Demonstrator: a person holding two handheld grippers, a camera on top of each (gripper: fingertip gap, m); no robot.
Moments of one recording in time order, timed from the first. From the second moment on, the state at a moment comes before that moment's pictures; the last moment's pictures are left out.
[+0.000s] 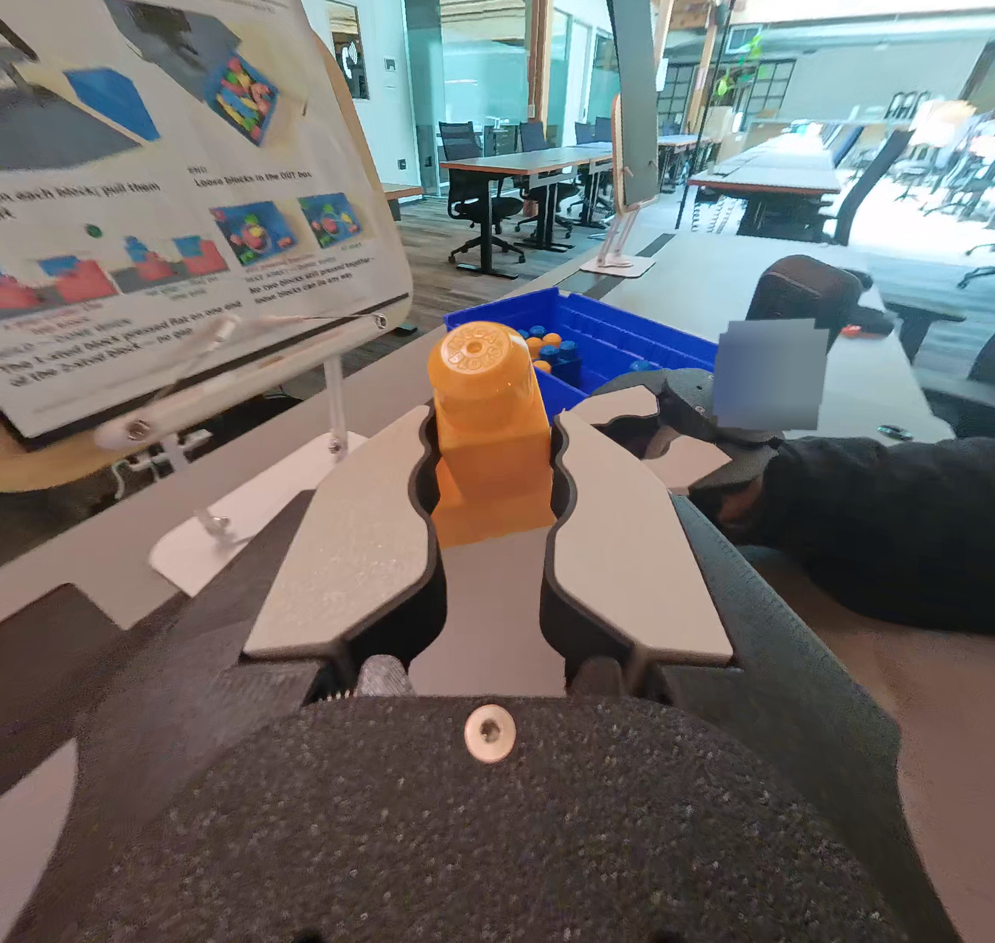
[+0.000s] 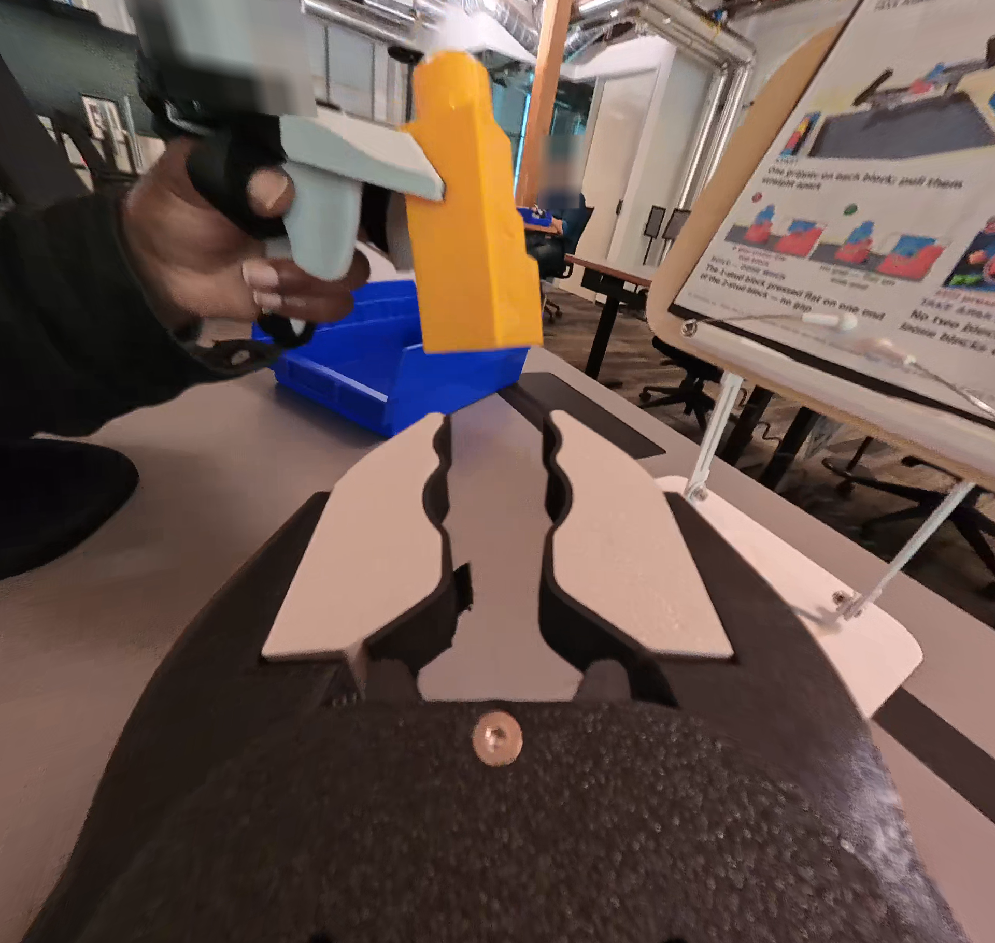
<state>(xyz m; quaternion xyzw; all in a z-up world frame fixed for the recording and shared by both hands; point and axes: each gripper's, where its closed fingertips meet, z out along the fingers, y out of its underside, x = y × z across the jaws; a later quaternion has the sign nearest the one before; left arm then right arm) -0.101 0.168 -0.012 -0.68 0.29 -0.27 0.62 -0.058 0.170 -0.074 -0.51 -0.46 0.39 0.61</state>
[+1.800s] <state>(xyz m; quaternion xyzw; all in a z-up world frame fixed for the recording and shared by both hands) -0.126 0.227 -0.169 -0.83 0.20 -0.18 0.48 -0.061 0.200 -0.143 -0.64 -0.49 0.25 0.53</state>
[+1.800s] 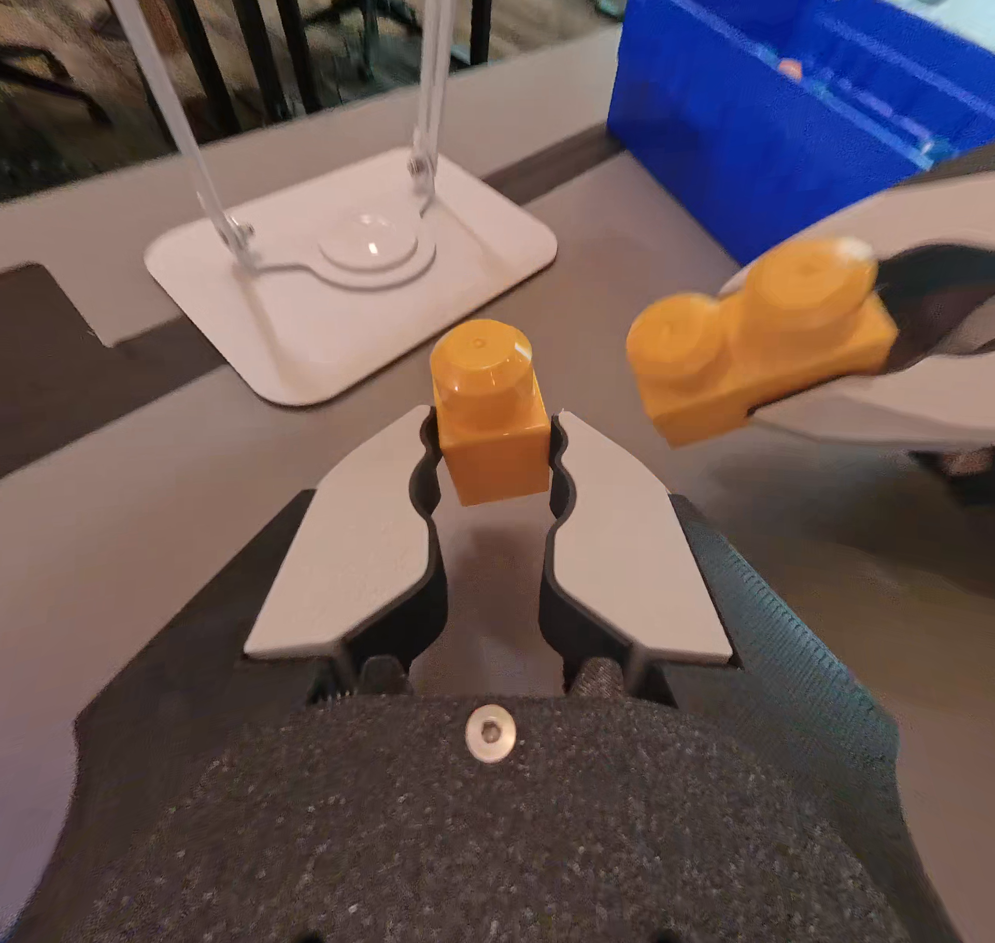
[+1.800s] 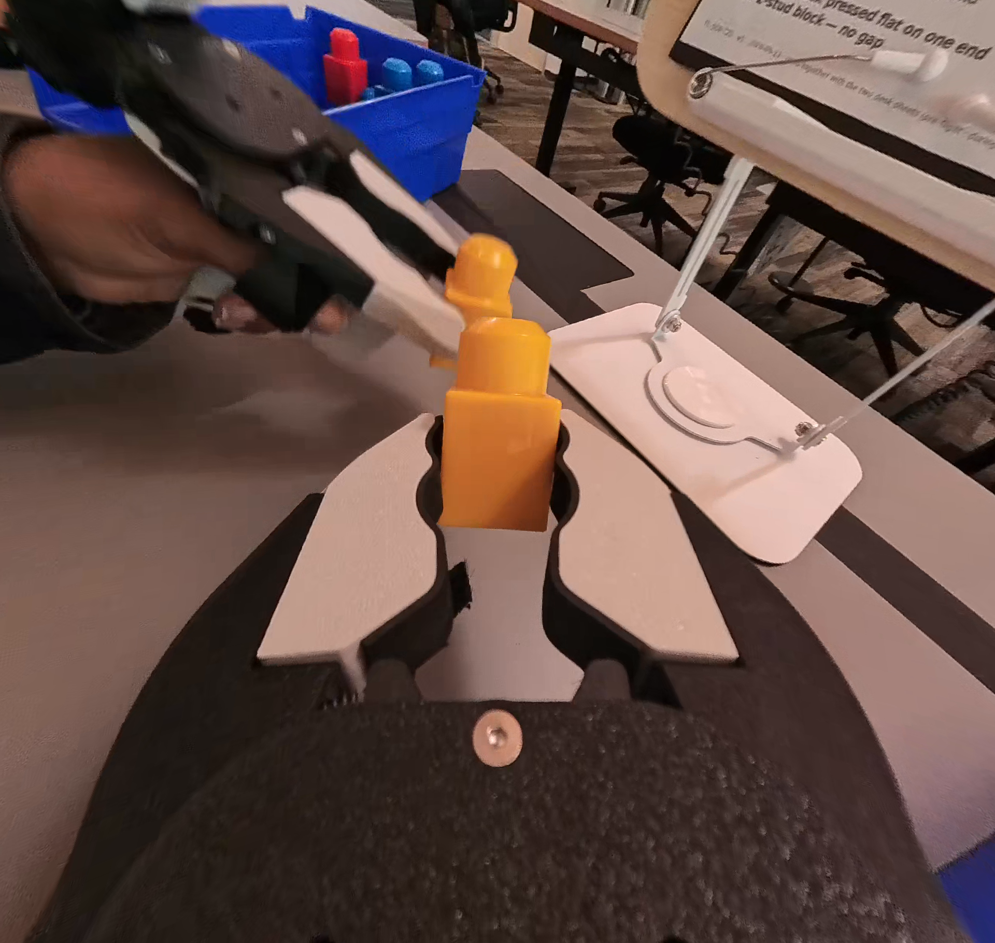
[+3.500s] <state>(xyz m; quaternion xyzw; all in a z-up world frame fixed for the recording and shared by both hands) -0.059 0.146 -0.074 -0.60 0.37 -0.44 0.55 -0.053 0.150 -0.061 -0.51 -0.45 0.55 0.49</state>
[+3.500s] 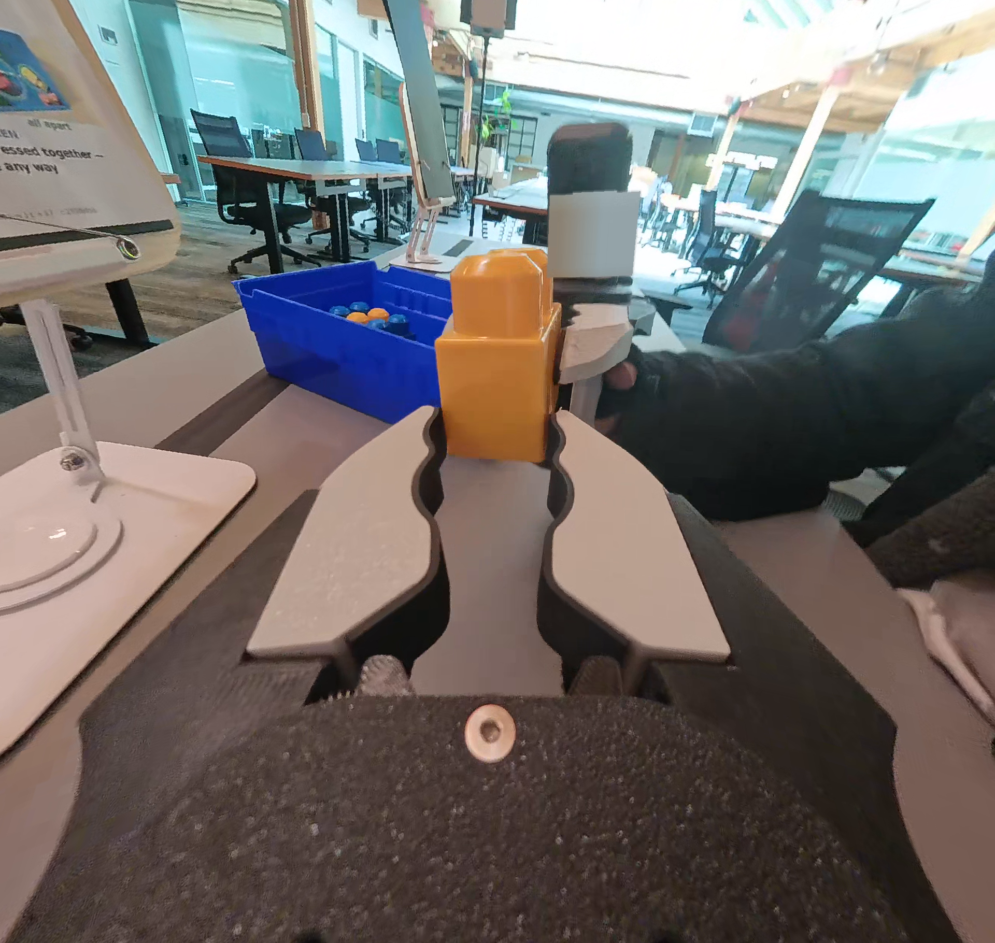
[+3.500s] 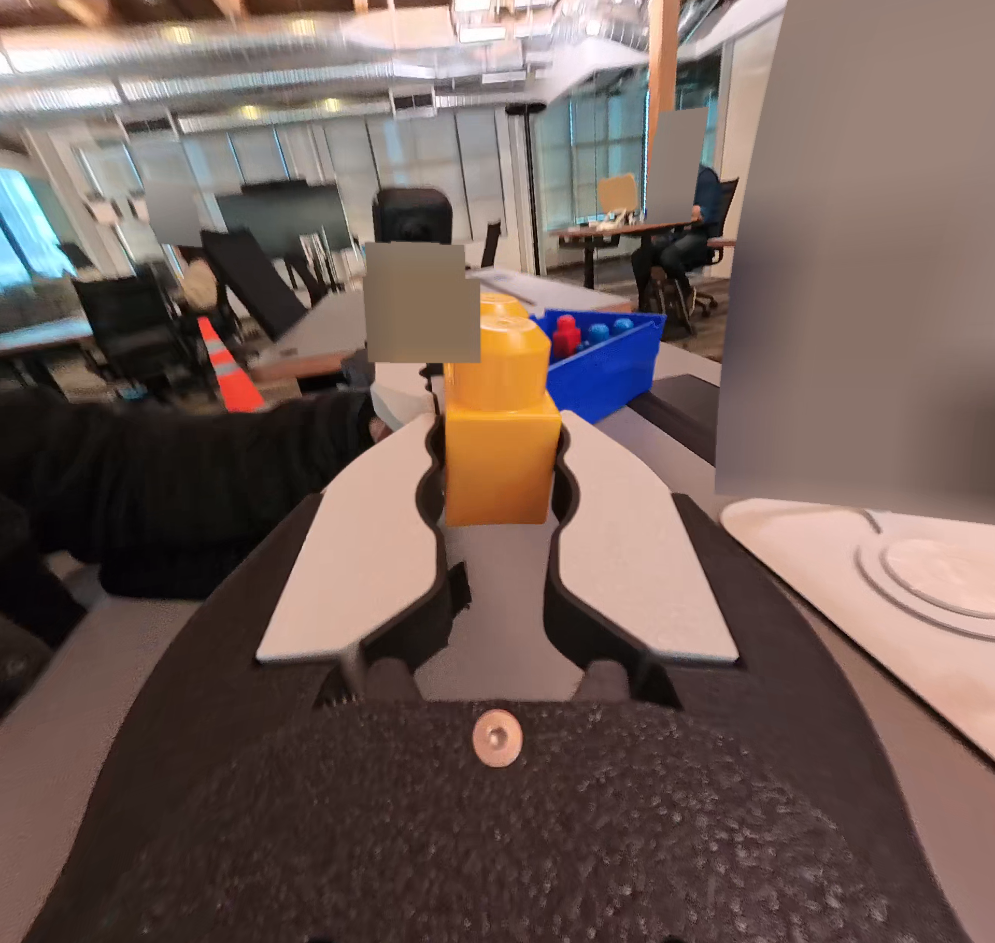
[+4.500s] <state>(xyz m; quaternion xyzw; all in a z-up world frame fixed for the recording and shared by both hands) -0.055 0.143 -0.128 -0.65 0.50 -0.28 0.50 -0.017 0.151 -0.116 -0.56 -0.68 0.27 0.39</state>
